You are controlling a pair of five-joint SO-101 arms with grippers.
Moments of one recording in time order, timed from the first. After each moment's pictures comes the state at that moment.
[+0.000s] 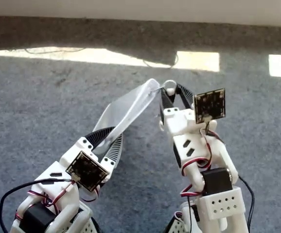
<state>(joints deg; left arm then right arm) 26.5 -103.7 66.9 63.9 -10.5 -12.2 -64.6 58.9 30.1 2.4</state>
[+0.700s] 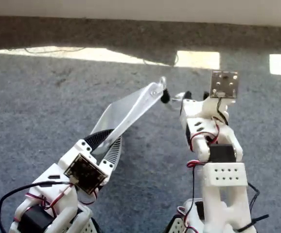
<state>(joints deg) 26.2 -104.3 66.8 64.8 -10.4 -6.6 -55.6 54.9 35.7 -1.6</state>
